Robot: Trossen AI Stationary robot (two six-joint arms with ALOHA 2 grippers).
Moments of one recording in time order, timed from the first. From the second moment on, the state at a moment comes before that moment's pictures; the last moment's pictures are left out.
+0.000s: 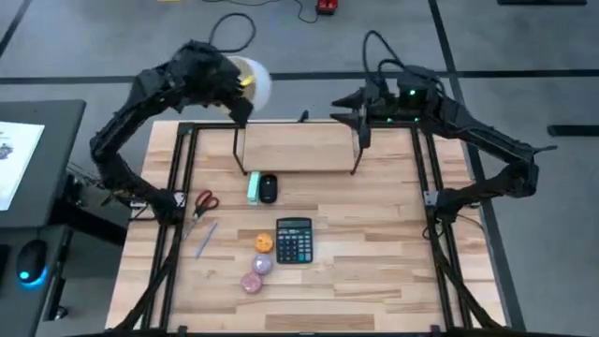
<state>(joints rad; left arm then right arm) 0.53 1.52 2.02 -1.08 -0.32 0.00 -0.46 1.28 1.48 -0.36 -0.28 -0.07</state>
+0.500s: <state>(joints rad) 0.51 1.91 2.03 -1.20 -0.20 0.00 -0.47 1.28 1.48 -0.48 -0.28 -0.03</state>
